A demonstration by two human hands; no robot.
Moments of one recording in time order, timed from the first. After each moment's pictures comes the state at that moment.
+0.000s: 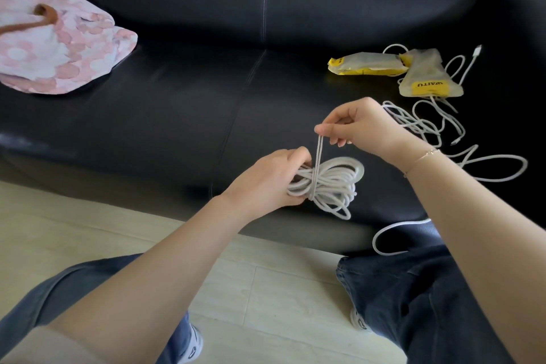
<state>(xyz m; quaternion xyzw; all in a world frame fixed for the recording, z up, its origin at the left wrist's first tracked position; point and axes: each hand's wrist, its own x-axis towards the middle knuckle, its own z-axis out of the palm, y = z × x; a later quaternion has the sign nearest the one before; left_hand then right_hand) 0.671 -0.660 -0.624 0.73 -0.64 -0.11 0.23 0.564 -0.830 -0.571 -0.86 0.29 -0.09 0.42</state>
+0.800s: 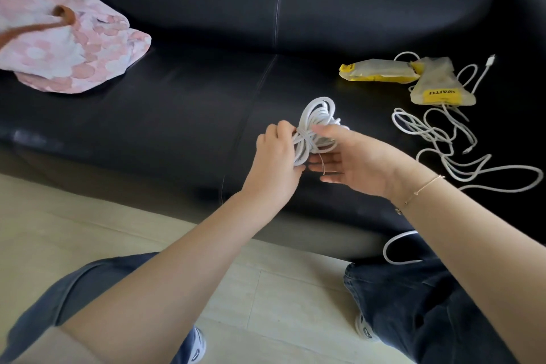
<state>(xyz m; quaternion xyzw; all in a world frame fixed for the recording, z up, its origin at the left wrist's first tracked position) 0.671 -0.673 -0.617 0.84 -0.47 -0.03 0.28 0.570 -0.793 -0.581 -0.59 0.36 0.03 0.72</state>
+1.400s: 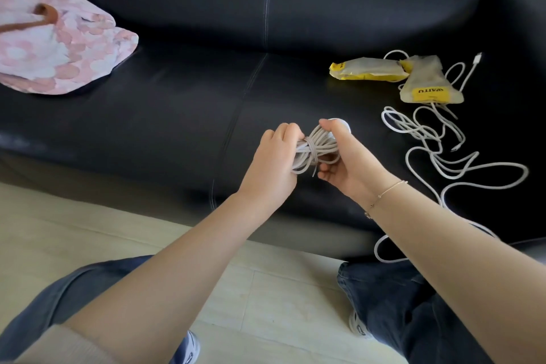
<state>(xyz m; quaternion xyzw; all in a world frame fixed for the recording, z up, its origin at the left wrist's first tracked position) 0.672 -0.687 -0.629 0.80 -0.53 0.02 0.27 0.578 -0.788 -0.597 -0.44 0.50 -0.12 0.73</state>
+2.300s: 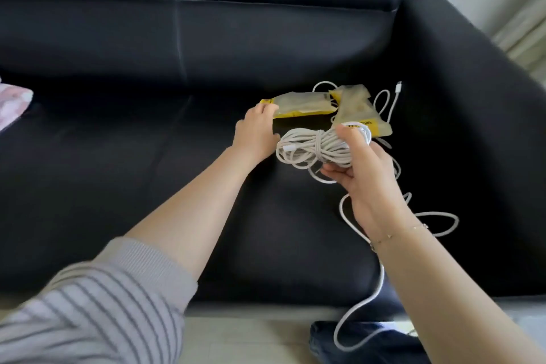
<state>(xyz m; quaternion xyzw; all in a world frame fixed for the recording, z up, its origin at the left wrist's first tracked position) 0.725 -0.924 -0.632 0.81 -0.54 -0.08 0.21 0.522 -0.903 -0.568 -0.43 0.46 -0.39 0.67</state>
